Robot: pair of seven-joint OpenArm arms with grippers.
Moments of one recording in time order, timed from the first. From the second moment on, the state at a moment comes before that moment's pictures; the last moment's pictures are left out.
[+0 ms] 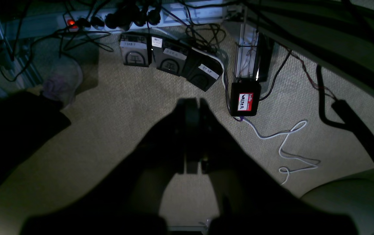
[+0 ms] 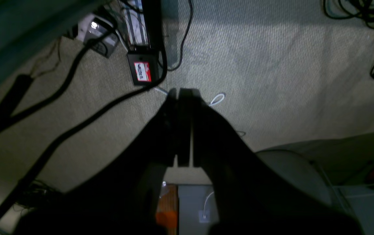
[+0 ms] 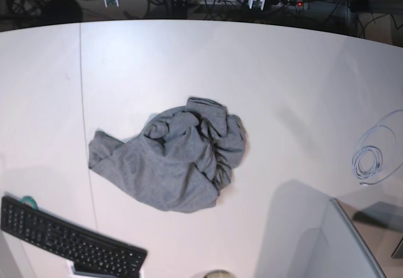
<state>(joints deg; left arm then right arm) 8.9 -3.3 2.1 12.5 0.6 -1.3 -1.1 -6.3 0.7 -0.7 6.4 0.5 -0.5 -3.4</state>
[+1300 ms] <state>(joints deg) 41.8 -20.1 1.2 65.3 0.4 -1.2 -1.2 -40.1 3.5 14.8 68.4 0.7 0.3 -28.9</state>
